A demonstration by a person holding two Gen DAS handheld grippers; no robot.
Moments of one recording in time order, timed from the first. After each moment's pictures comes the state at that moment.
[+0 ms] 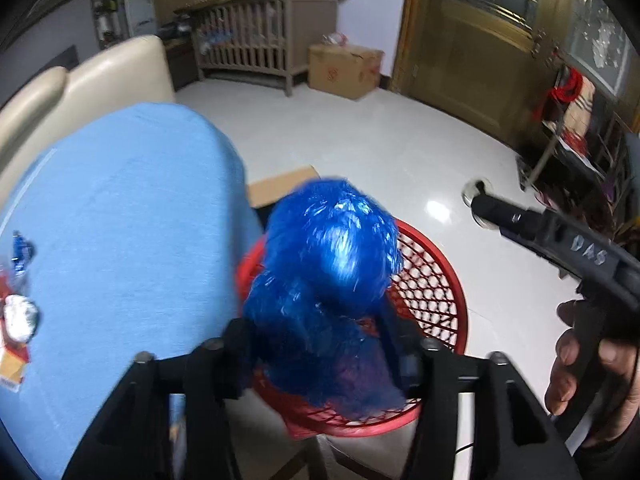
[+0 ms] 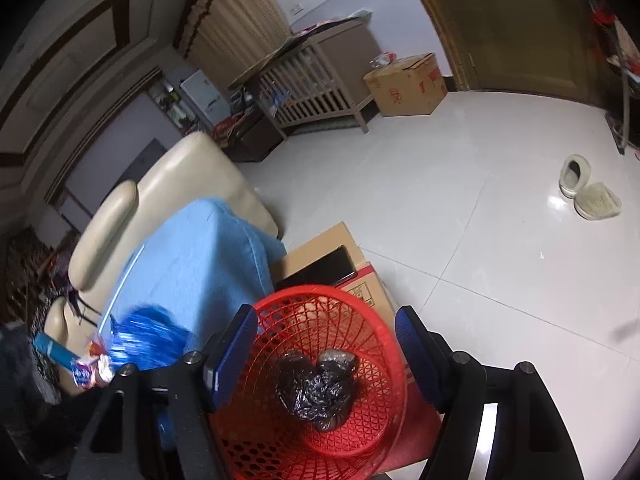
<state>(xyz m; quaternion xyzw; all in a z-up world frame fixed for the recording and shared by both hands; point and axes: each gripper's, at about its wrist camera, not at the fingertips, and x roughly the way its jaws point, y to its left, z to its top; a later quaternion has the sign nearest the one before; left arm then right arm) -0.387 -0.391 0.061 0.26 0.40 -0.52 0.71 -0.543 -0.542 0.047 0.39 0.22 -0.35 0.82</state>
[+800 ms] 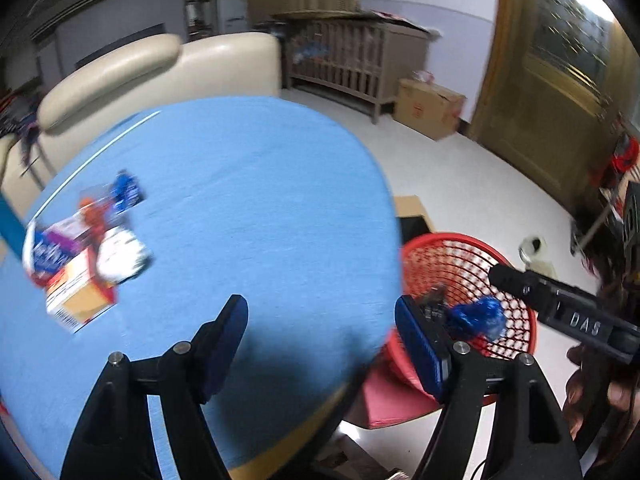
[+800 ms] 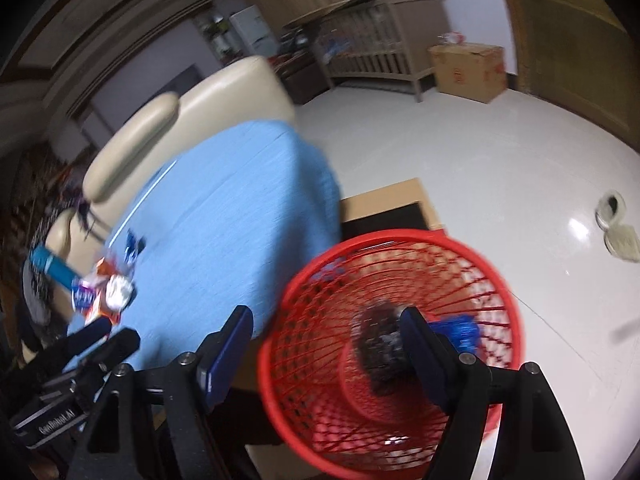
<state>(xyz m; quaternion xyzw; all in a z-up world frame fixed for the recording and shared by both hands) -0.297 -0.268 0.089 0.17 0.39 -0.40 0.81 -0.426 -0.464 0.052 0.31 0.33 -0.27 0.85</state>
